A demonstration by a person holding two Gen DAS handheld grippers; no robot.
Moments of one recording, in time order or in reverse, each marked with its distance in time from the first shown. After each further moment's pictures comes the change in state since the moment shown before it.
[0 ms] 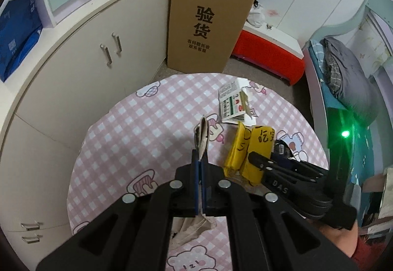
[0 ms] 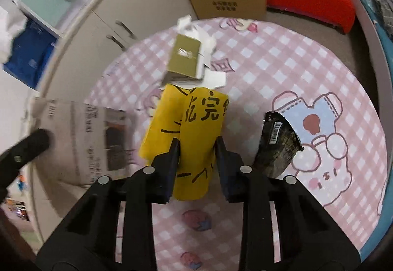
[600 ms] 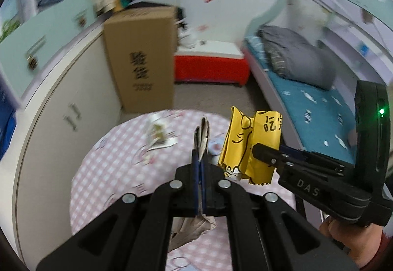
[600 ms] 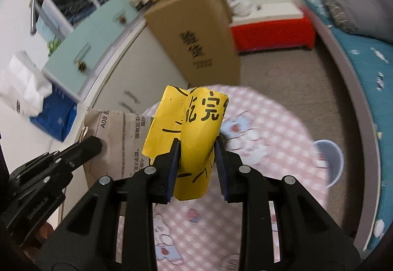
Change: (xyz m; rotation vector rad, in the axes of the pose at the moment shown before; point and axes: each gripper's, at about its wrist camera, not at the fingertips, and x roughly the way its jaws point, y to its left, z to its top) left arm -0.111 -0.127 -0.027 0.370 -0.171 -0.161; right arm -0.202 -0.043 -0.063 0.196 -0.345 -0.027
